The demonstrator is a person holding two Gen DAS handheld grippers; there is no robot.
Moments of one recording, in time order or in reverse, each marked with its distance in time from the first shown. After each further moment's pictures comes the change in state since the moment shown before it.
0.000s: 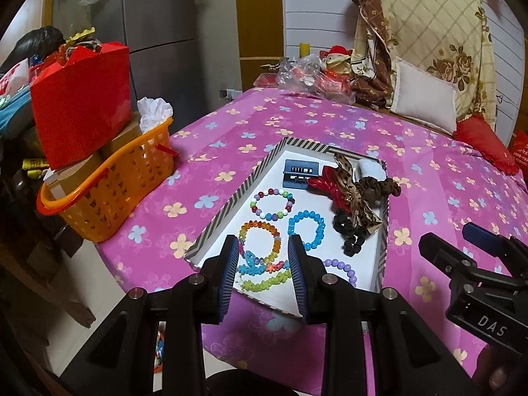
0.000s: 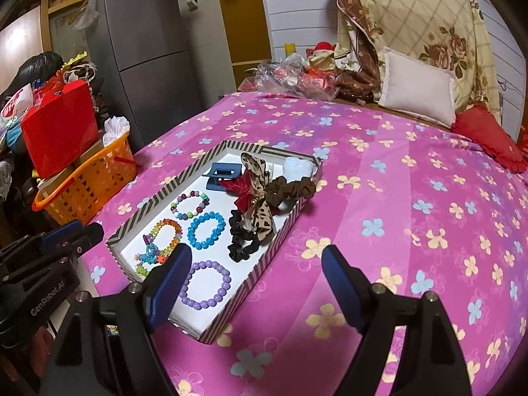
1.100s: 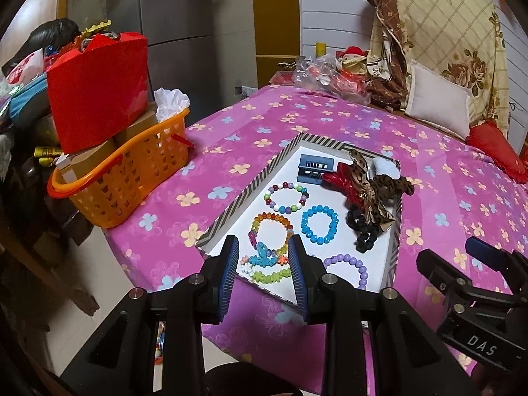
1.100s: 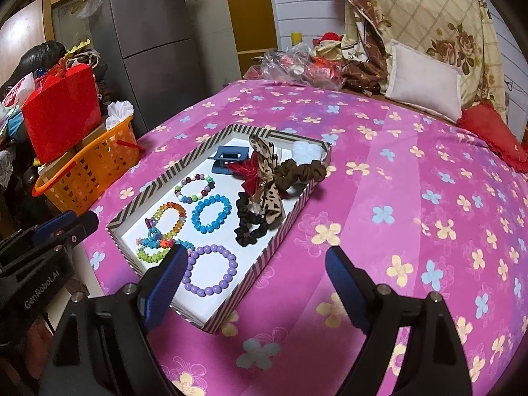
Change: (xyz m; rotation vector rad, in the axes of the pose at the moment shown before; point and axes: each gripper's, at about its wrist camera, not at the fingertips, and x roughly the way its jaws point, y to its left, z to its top) left arm 0.003 0.006 -0.010 -0.047 0.012 0.049; right arm 0.011 0.009 -0.011 -0.018 0.047 0.008
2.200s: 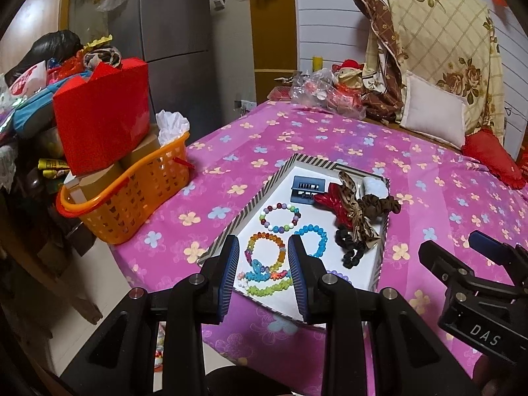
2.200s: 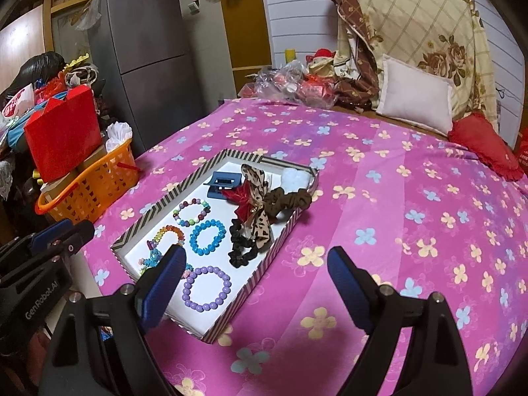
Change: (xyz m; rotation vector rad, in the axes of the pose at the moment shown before) left arm -0.028 -0.006 0.020 0.010 -0.057 -0.002; right arm -0.029 -0.006 0.021 0.008 -0.063 -0.022
